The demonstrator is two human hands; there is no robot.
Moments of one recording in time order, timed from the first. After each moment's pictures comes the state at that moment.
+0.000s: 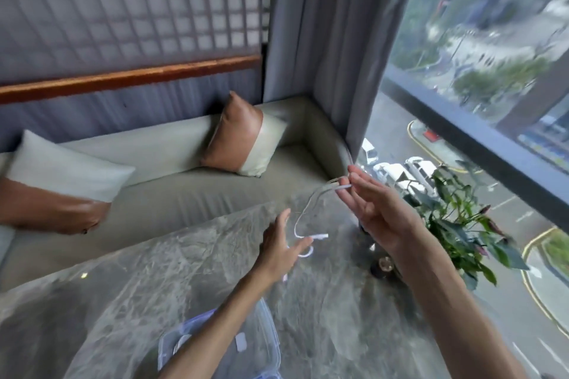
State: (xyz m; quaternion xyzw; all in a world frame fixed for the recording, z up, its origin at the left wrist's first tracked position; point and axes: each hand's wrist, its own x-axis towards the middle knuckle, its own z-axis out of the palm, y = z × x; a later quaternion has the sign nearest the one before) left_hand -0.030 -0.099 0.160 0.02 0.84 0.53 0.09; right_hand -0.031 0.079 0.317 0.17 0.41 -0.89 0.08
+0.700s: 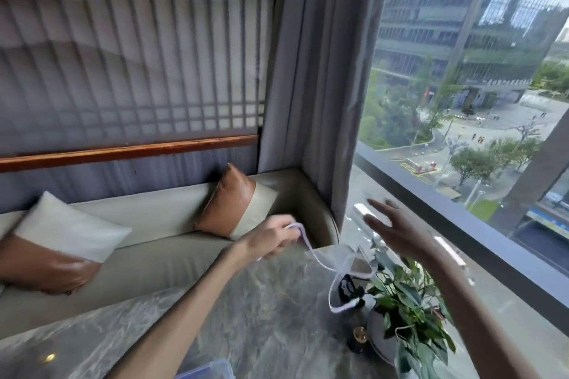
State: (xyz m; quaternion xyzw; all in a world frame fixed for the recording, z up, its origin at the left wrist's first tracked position) left_hand -0.046 -0.057 0.356 0.14 0.77 0.59 0.19; right_hand -0.021 0.216 0.404 -0.04 0.96 -0.27 -0.01
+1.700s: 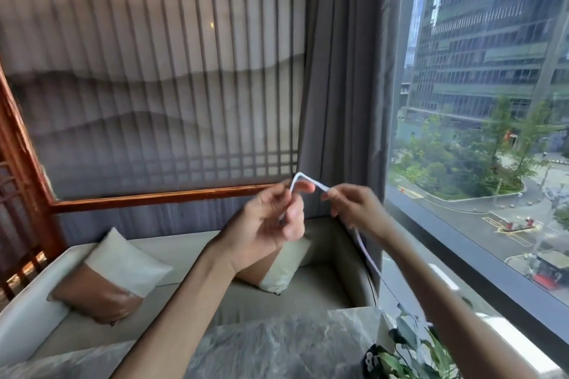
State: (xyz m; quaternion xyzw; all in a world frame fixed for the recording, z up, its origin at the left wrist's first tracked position) left_hand -0.015 0.003 0.485 0.32 0.44 0.83 0.15; right_hand -0.115 0.201 0.465 -0.28 0.78 -0.55 -0.10
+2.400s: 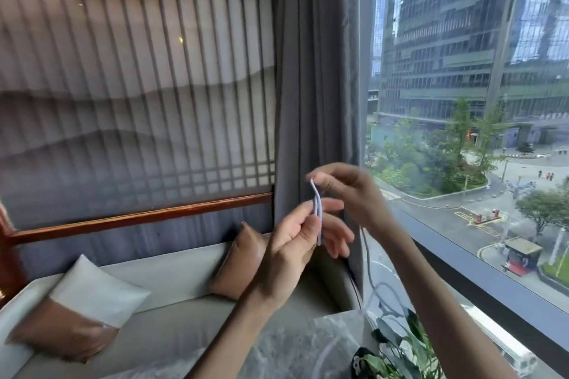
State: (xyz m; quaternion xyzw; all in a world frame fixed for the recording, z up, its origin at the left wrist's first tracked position) left_hand 0.008 0.089 0.475 0.38 0.56 0.73 -0.09; right_hand -0.065 0.225 0.520 -0.34 0.68 -0.63 -0.17
